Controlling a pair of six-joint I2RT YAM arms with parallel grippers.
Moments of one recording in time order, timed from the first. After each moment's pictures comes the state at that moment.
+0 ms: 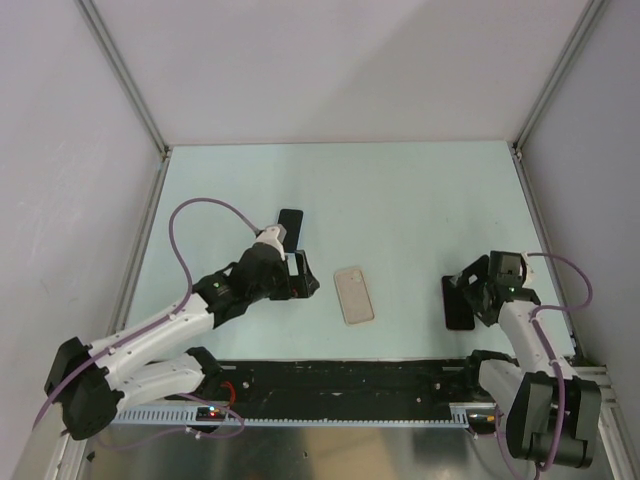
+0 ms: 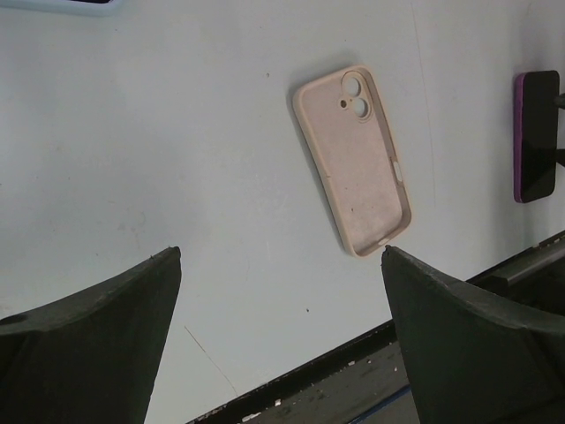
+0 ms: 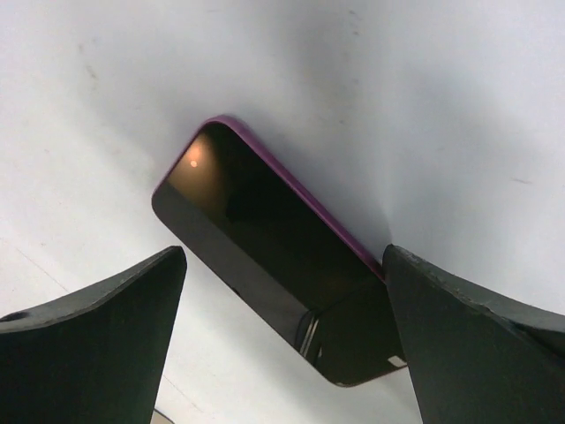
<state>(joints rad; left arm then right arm) -0.77 1.00 0.65 -0.36 -0.10 -0.73 -0.15 0.96 0.43 -0.50 0.05 0.79</state>
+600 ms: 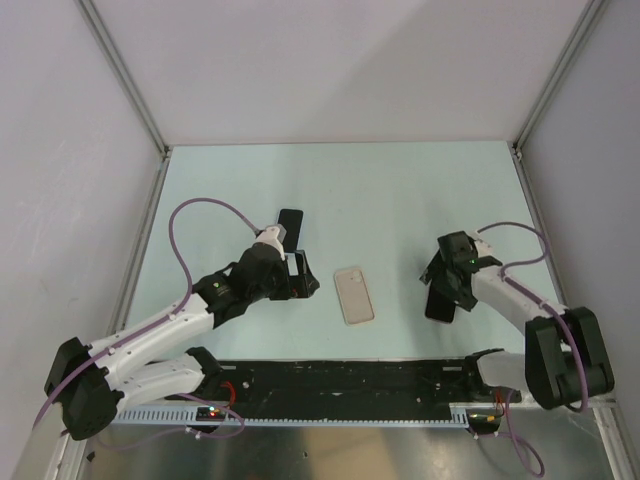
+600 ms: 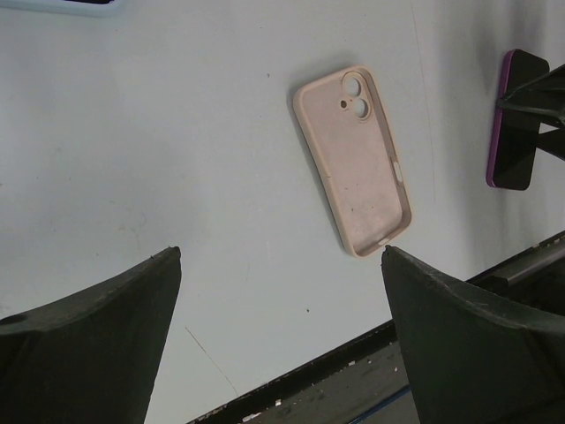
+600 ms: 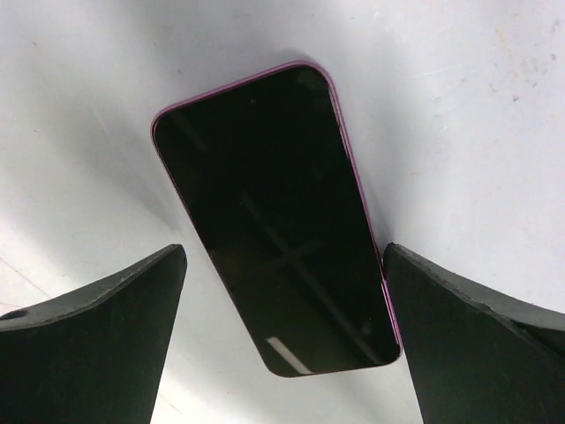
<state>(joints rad) -0.77 1.00 0.65 -0.36 -0.10 -0.73 0.24 1.24 0.59 -0.50 0.24 0.84</state>
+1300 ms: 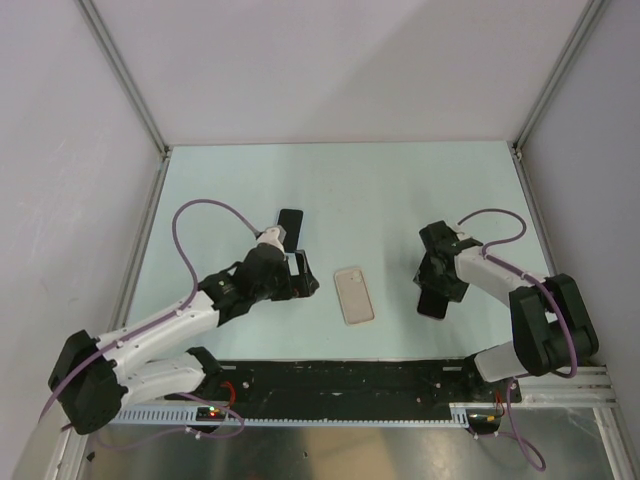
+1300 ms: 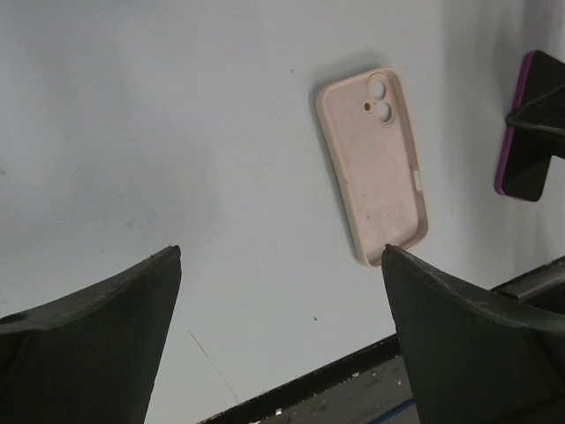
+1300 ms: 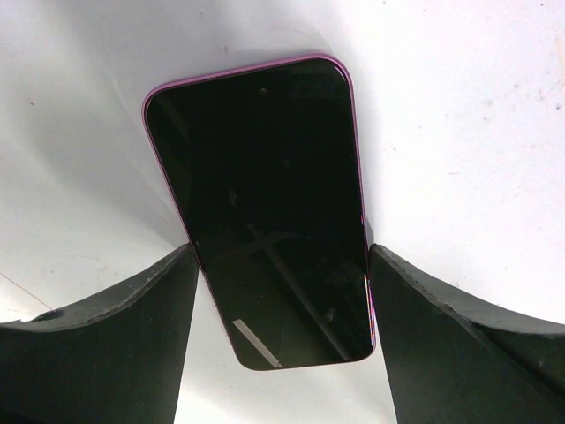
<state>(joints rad) -0.77 1.04 0.65 -0.35 -0.12 -0.76 0.34 1.45 0.75 -0.63 0.30 0.82</state>
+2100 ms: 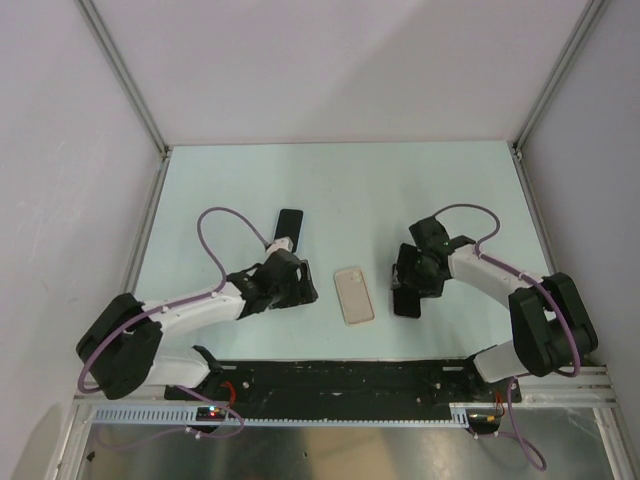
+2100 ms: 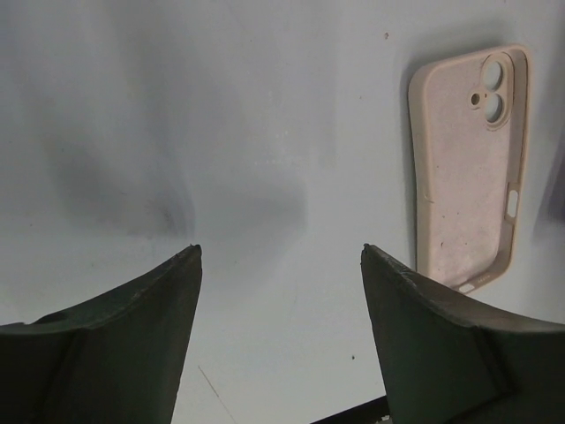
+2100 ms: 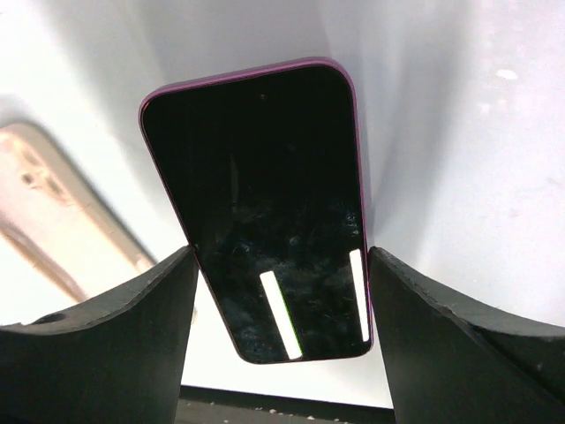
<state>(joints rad) -0.77 1.28 0.59 -0.23 -0.14 -0.86 0.41 1.45 0.79 -0.56 -0.02 0.67</state>
